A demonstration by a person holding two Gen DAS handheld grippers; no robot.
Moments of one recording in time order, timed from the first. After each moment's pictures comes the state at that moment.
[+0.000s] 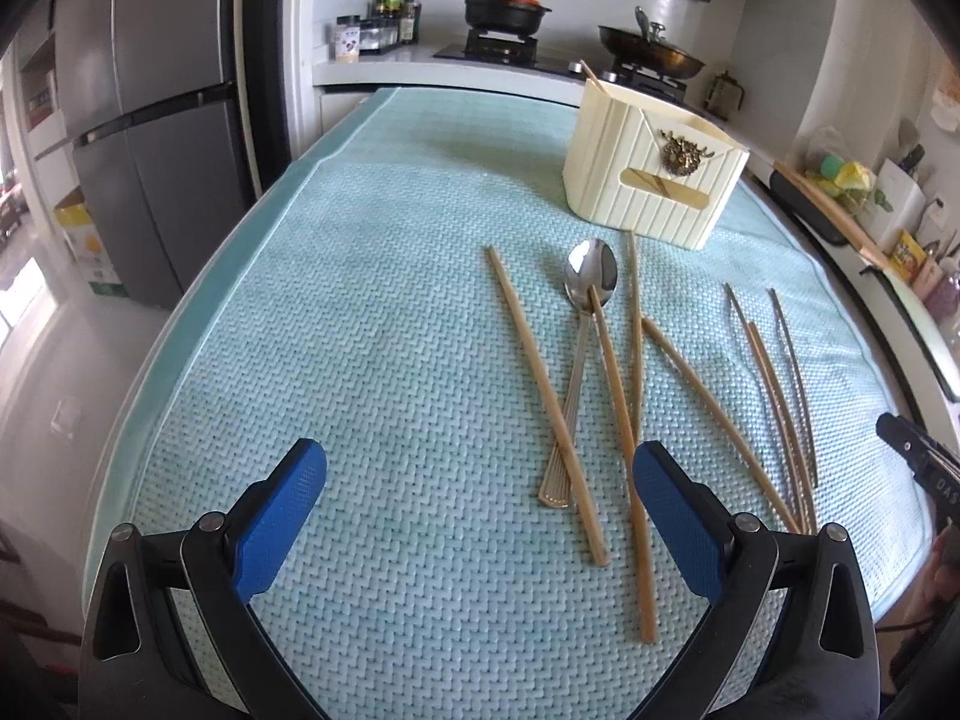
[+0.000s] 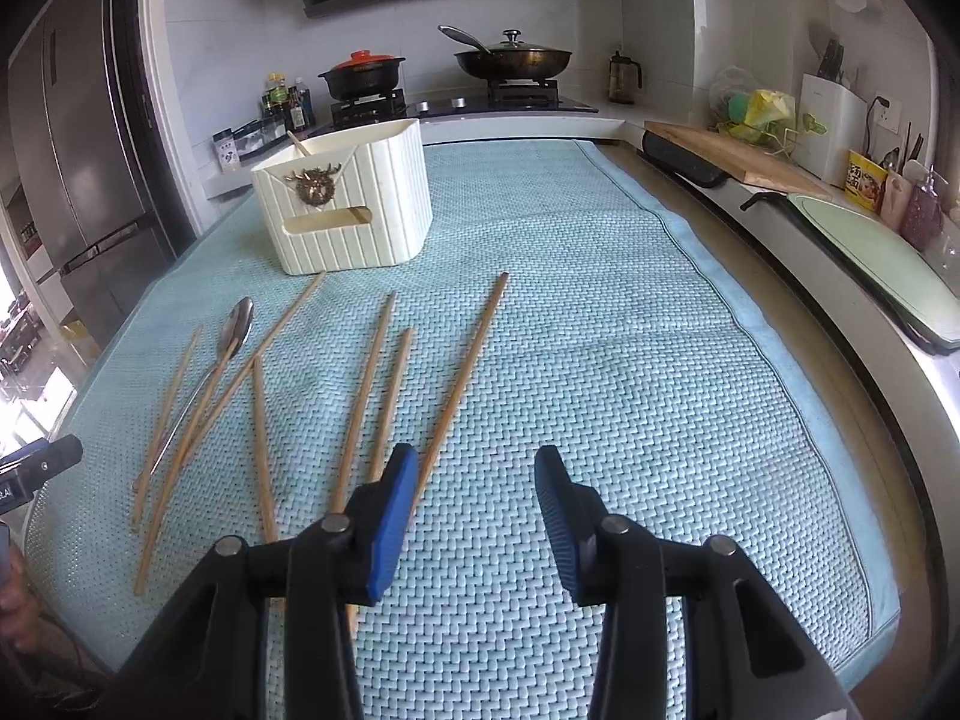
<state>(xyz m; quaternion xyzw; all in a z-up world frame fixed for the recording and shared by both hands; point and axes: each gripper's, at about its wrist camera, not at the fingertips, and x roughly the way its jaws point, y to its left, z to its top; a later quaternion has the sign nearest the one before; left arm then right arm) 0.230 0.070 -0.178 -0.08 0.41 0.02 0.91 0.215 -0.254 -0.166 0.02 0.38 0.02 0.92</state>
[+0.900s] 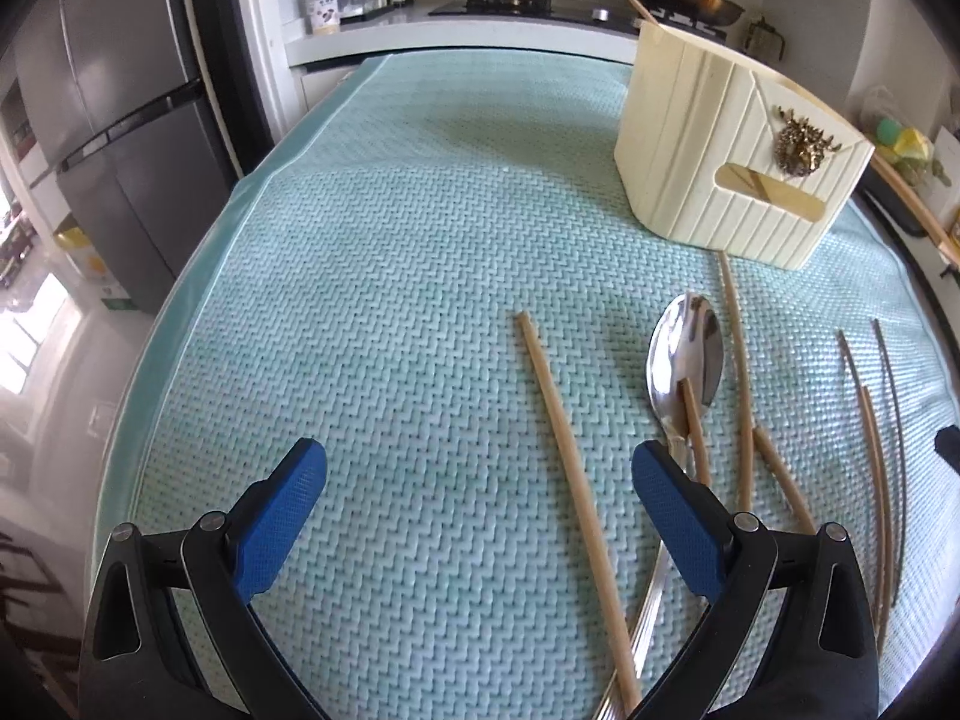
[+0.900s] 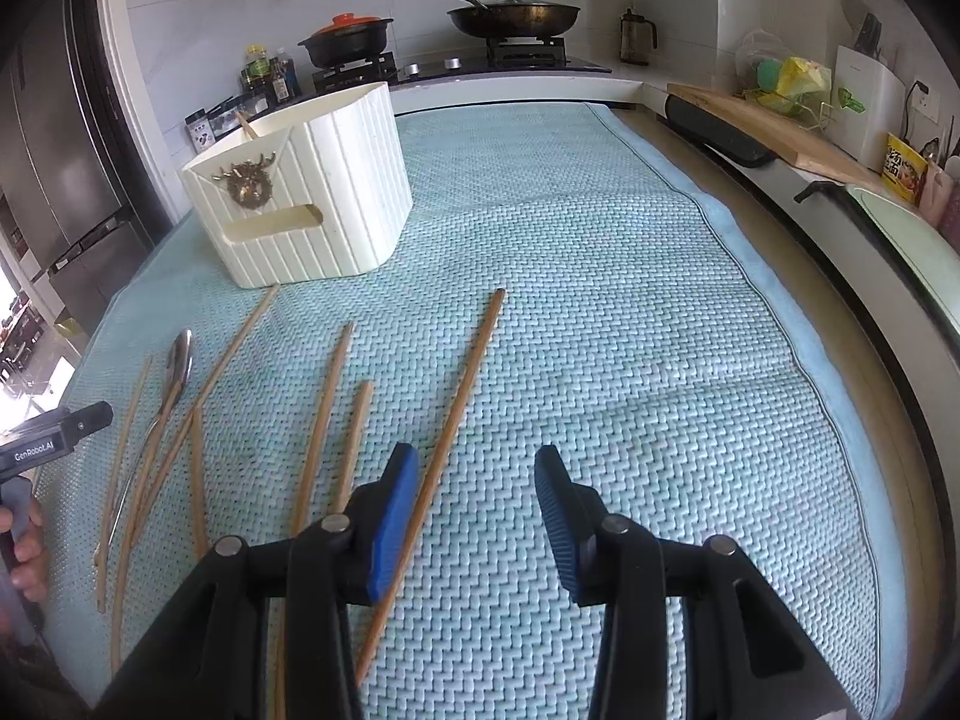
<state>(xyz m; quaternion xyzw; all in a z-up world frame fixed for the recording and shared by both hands) 0.366 0.067 -0.212 -0.03 0.47 0.04 0.88 0.315 -0.262 -0.185 0.03 0.43 0.03 0.90</state>
